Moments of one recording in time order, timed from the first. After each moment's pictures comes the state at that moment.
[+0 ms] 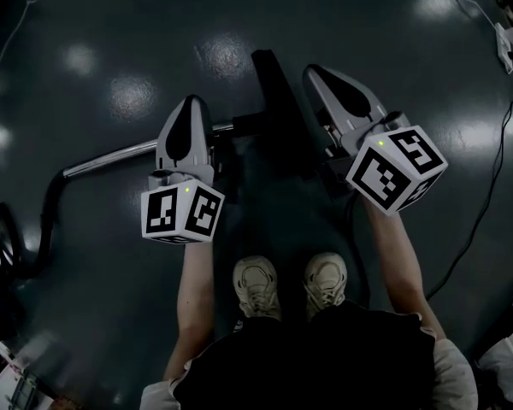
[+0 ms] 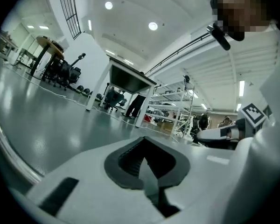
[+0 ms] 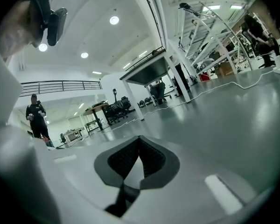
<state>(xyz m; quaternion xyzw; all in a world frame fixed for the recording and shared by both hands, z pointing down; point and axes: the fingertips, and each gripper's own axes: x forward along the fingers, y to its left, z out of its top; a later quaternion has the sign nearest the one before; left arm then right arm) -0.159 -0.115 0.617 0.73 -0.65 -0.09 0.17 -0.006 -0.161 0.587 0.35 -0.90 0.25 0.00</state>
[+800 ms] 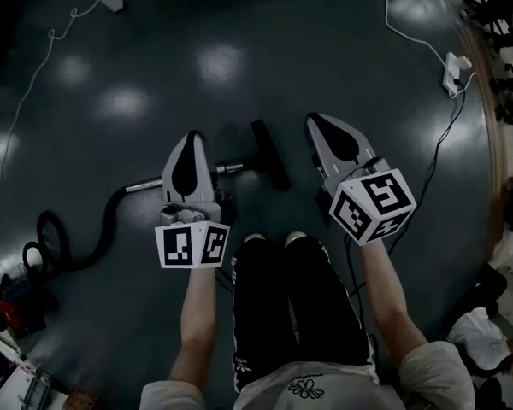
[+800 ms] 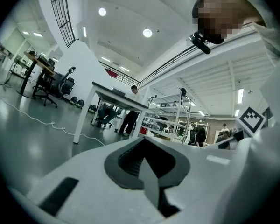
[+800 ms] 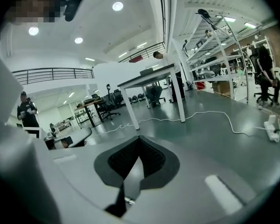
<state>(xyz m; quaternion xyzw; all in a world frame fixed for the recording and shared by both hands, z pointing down) -0.161 -0.169 0.275 0.74 -0.65 -0.11 0.12 0.007 -0.212 0.292 0.40 -0.88 0.24 0.09</state>
